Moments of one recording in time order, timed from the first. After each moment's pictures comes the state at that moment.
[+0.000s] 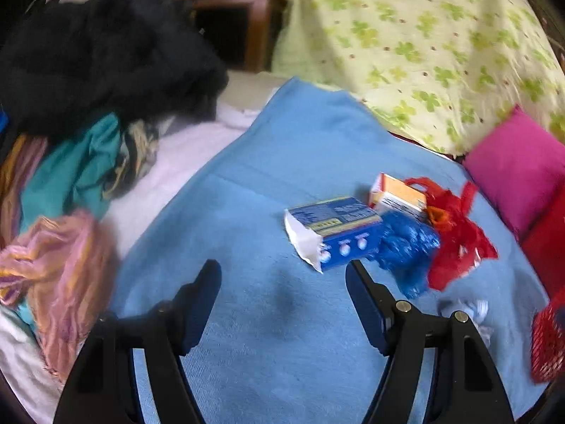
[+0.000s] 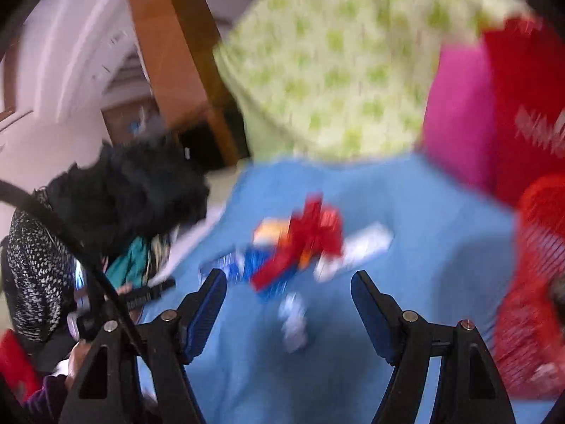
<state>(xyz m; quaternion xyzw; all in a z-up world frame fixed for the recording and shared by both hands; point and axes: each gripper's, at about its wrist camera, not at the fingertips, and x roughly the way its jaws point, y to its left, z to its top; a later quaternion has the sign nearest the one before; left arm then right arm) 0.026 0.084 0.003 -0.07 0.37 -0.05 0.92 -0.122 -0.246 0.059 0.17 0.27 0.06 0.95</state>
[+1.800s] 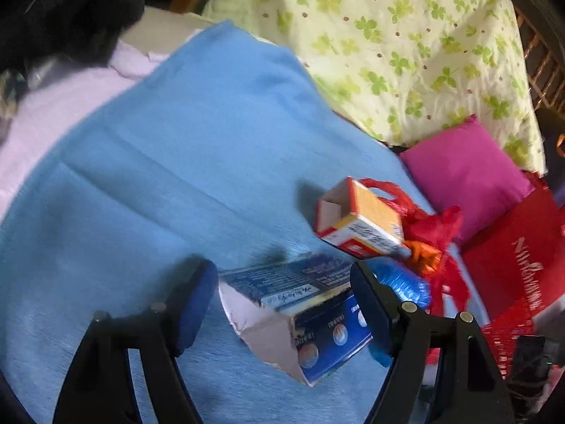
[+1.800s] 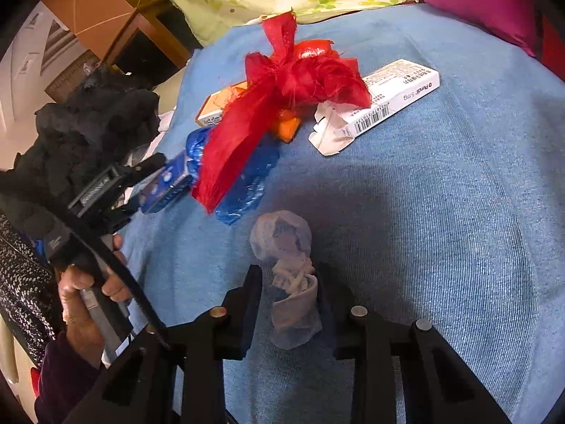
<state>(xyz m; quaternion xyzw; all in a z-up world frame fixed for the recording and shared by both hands) 0.148 0.049 -0.053 -0.17 0.43 -0.27 0.85 -0.013 -0.220 -0.067 0.25 0.47 0.05 0.85</state>
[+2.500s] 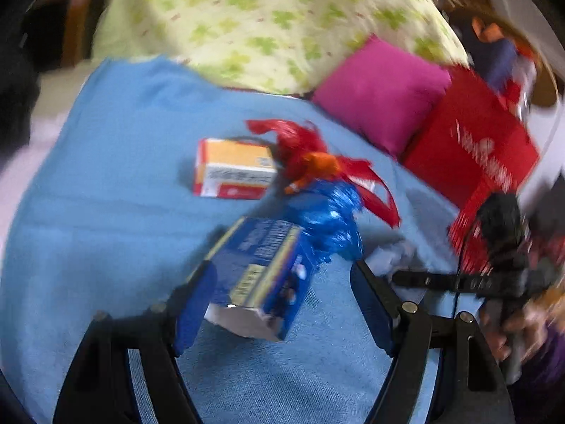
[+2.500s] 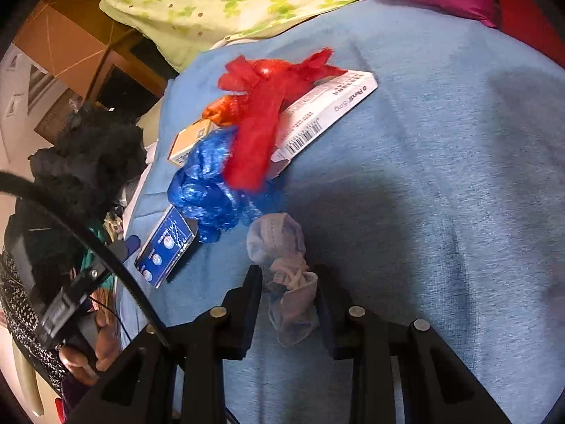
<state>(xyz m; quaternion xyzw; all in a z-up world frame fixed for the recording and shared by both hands) 0.048 -0.019 -0.008 0.04 0.38 -0.39 0.84 -0.024 -0.268 -0.064 0.31 0.45 0.01 0.84</state>
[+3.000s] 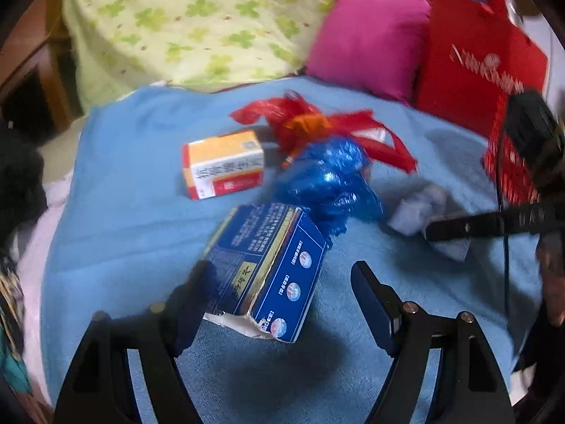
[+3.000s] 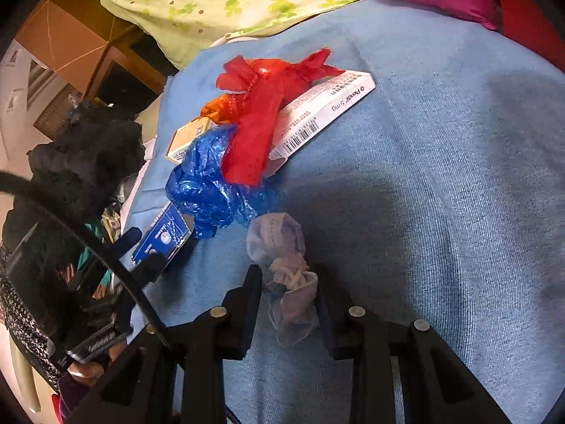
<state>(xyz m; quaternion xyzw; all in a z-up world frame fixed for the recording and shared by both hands) 0.024 -0.045 -0.026 0.19 0.35 -0.35 0.85 -0.027 -0.269 -0.066 0.30 0.46 0.01 0.84</state>
